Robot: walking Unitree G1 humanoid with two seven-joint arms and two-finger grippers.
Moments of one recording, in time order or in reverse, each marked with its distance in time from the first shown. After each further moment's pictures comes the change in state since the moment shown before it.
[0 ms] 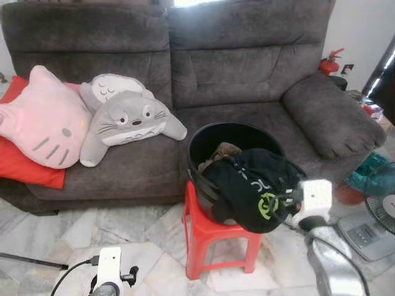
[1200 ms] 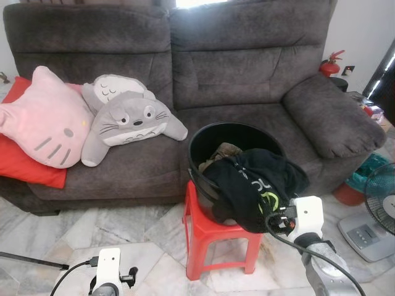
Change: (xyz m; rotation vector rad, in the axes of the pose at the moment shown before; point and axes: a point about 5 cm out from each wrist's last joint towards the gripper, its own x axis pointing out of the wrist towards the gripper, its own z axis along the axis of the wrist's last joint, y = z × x) left arm 0.000 0.001 -0.001 0.002 0.003 0.003; right arm -0.010 0.007 -0.026 0.032 0.168 0.072
